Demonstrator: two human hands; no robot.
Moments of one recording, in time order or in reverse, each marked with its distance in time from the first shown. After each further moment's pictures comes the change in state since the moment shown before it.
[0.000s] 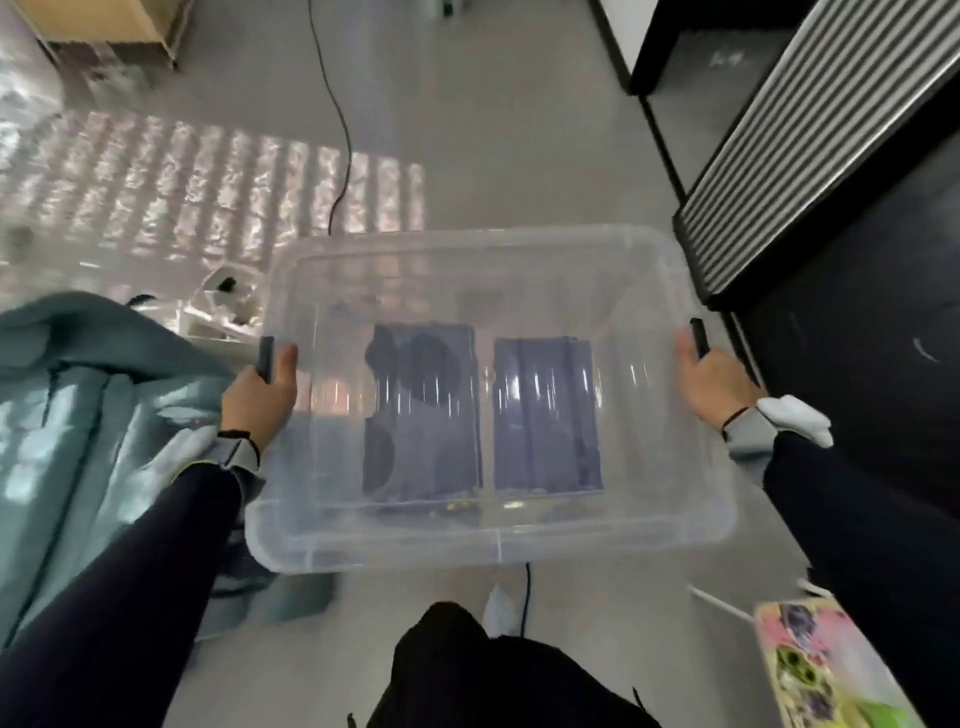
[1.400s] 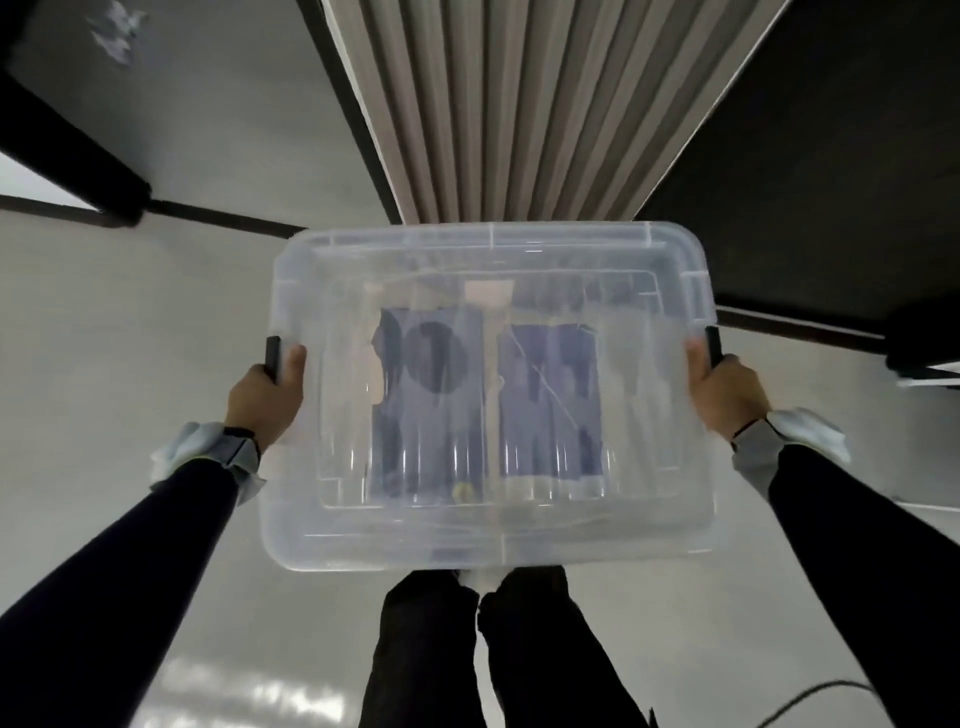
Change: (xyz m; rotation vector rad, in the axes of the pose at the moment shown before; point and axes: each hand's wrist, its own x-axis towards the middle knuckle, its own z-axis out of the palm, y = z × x) left_hand 0.618 0.882 0.669 0.715 -0.722 0.862; right_hand 0.713 -0.053 -0.019 0.520 0.268 1.231
